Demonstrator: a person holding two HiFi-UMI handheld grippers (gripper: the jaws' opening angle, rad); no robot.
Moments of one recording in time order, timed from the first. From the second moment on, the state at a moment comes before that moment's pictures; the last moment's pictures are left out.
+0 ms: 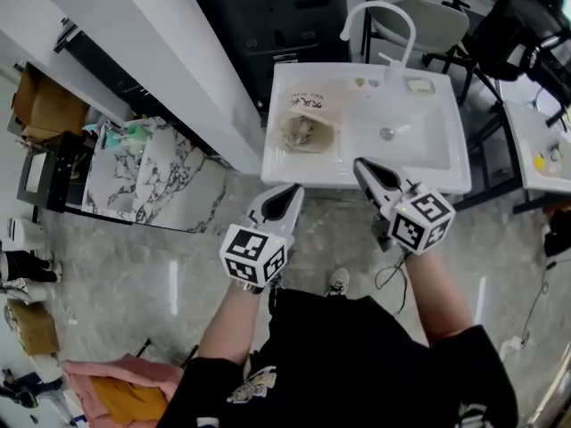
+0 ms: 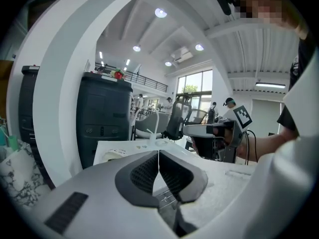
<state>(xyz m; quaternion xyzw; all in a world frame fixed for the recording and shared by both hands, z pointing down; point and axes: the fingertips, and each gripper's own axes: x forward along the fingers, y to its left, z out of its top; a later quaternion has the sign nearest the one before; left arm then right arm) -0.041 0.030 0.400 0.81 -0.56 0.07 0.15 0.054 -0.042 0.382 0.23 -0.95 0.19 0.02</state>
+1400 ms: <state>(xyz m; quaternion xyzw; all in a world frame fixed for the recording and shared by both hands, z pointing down) -0.144 0.099 0.396 0.87 -0.46 0.05 0.18 -0.033 0.059 0.391 0.35 -0.91 0.21 0.04</state>
